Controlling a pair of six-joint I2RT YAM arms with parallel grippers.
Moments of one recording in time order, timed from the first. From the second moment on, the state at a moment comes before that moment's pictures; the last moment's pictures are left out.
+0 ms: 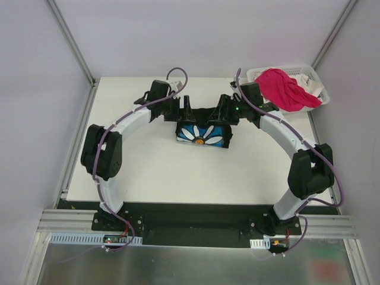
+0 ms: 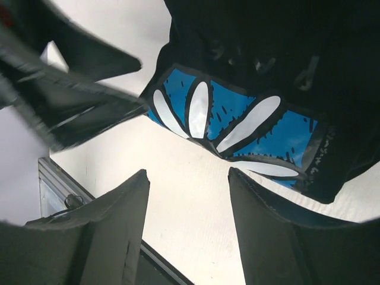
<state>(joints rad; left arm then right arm) -0.38 1.92 1.45 -0.32 0.46 -0.40 0.37 1.67 1.34 -0.43 -0.43 0.50</state>
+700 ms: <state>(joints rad) -0.44 1.92 1.34 -0.30 0.49 -0.43 0.32 1.65 1.32 -0.39 -0.44 0.50</state>
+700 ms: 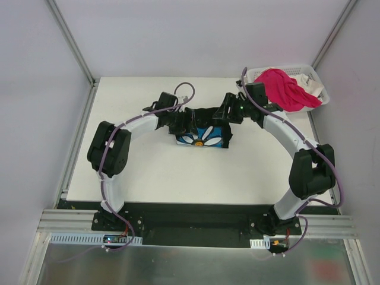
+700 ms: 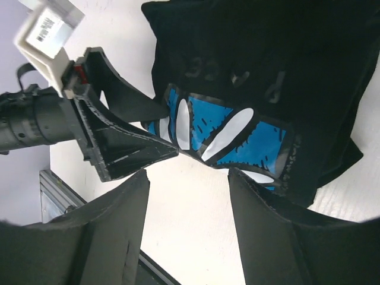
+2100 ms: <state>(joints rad) -0.47 1.43 1.30 -0.36 0.42 -0.45 0.29 1.63 1.04 -0.30 -0.44 0.53</state>
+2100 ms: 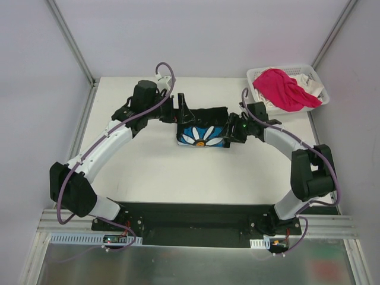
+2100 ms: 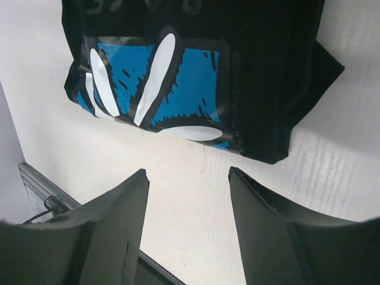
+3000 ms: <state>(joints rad) -0.47 1.40 1.21 -0.40 0.42 -0.45 0.16 1.91 1.19 -0.21 -0.48 0.54</state>
